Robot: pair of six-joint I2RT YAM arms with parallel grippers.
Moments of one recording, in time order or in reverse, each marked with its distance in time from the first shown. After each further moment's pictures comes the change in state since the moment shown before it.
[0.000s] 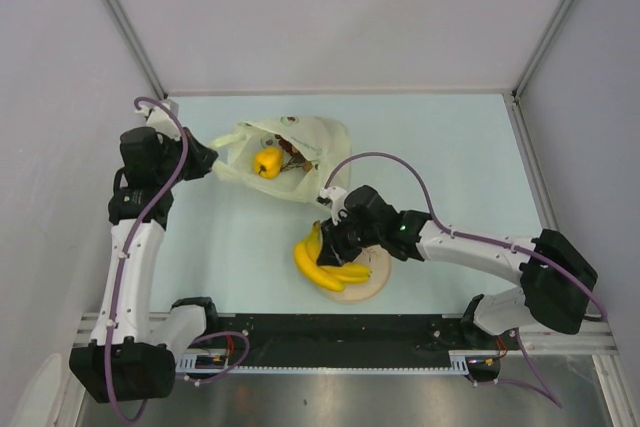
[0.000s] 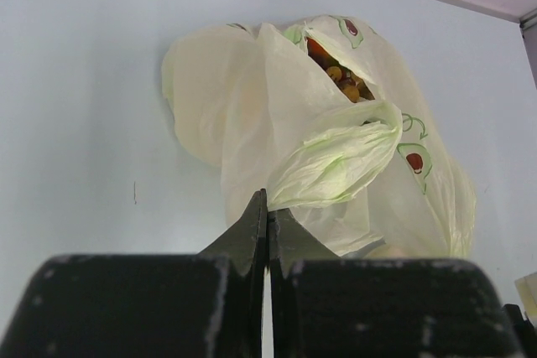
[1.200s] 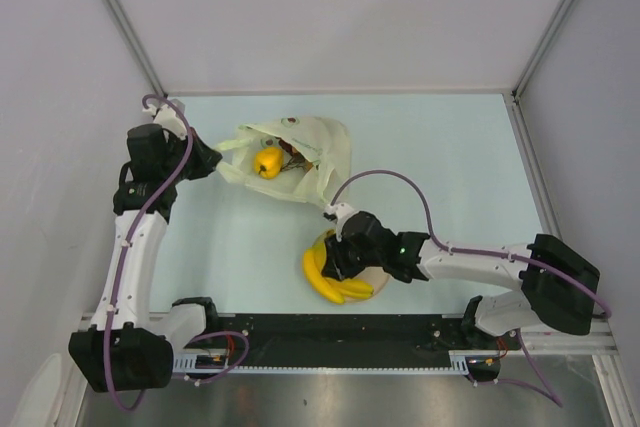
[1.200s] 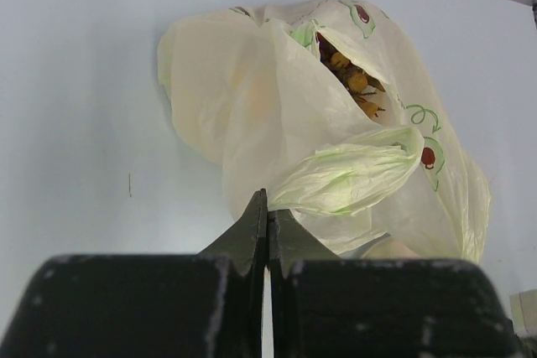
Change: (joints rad) left arm -0.013 0.056 -0.001 -0.001 0.000 0.001; right arm 0.094 -0.012 -0.142 0.118 0.232 0.174
